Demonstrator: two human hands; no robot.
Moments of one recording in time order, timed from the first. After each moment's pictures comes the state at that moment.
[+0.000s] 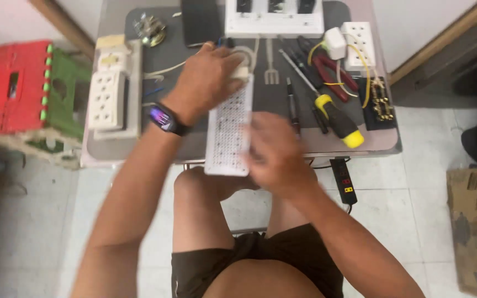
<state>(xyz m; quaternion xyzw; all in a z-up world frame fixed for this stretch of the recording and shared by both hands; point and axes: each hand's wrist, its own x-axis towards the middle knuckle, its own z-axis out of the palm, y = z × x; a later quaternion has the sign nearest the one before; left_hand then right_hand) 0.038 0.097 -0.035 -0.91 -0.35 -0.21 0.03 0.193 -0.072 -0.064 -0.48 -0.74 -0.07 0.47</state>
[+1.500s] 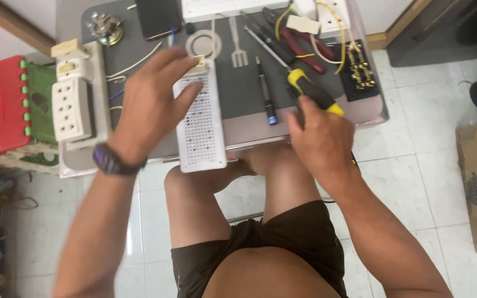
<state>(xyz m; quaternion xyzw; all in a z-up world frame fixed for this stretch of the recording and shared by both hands) 0.030 0.037 -0.010 -0.92 -0.25 -0.29 0.00 0.291 -0.099 -0.091 -0.71 -0.65 -0.15 0.24</state>
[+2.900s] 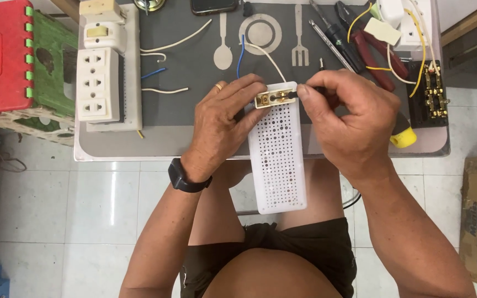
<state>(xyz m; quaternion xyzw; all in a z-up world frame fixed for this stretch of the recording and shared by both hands) 0.029 0.019 -0.074 -0.82 -0.32 -0.44 -0.16 0.214 -0.036 0.001 -0.49 -0.73 0.06 0.47</state>
